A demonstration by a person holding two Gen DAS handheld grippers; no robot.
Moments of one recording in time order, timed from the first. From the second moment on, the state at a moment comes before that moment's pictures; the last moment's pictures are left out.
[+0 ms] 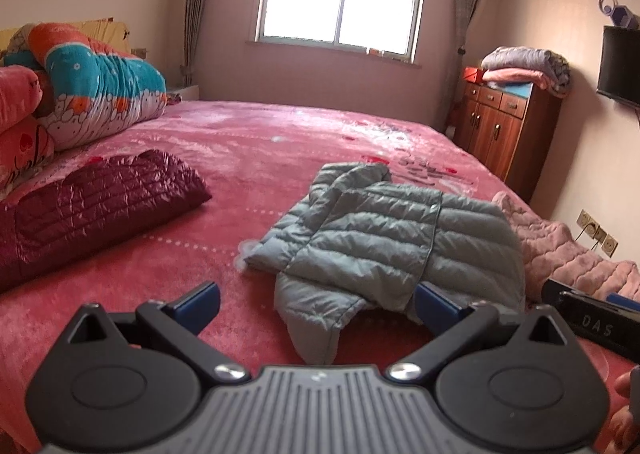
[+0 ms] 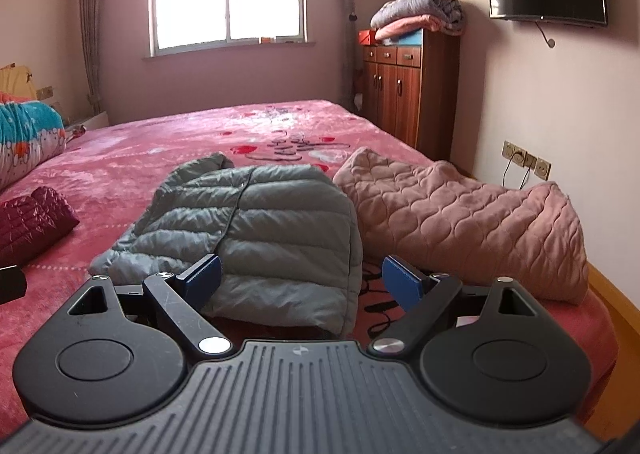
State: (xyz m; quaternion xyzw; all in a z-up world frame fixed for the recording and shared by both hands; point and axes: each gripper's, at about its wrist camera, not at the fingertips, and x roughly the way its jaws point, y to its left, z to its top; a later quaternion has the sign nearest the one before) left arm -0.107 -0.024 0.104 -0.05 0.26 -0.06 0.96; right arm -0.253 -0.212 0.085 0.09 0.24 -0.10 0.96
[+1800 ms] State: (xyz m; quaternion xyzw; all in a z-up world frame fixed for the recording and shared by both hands) left arm 0.040 -0.045 -0.025 -0.05 0.33 -0.01 0.94; right arm -0.166 -0.248 -0.008 0.17 0.31 -0.08 0.93
